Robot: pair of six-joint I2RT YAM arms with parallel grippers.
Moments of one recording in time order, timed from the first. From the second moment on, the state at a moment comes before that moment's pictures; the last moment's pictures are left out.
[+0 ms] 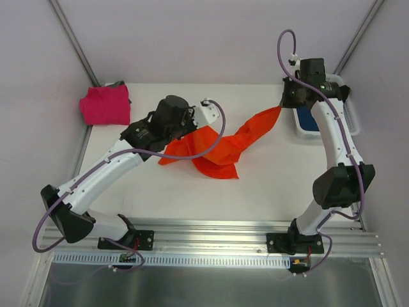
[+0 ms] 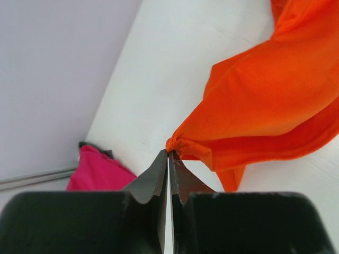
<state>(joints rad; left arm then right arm) -0.78 1.36 1.44 -0.64 -0.24 0.61 0.11 1.71 1.81 -0.89 -0.07 0.08</state>
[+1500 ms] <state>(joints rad) -0.52 1.03 1.54 -0.49 -0.25 0.80 0.08 1.26 2.13 -0.87 -0.13 0.14</state>
